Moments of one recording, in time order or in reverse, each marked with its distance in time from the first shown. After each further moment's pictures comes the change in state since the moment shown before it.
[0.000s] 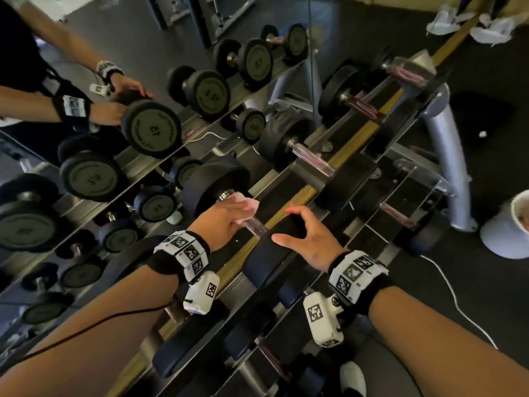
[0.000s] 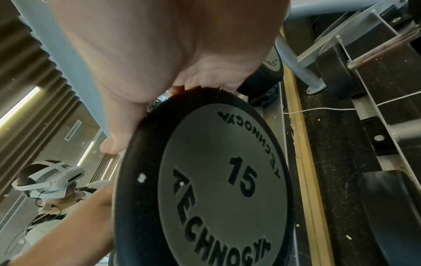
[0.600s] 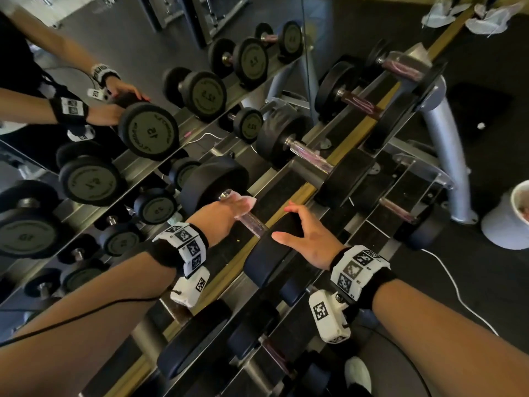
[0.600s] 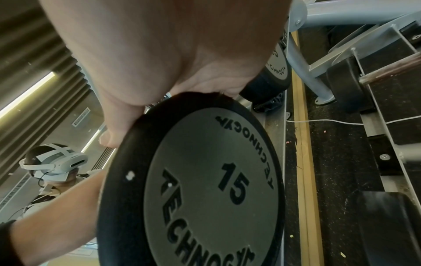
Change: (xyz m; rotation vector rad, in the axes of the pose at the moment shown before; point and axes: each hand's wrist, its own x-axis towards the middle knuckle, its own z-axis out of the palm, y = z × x) left_hand 0.030 0.013 -0.008 0.329 -0.359 -0.270; right_hand -0.001 -0.004 -0.001 -0.104 -0.061 -0.013
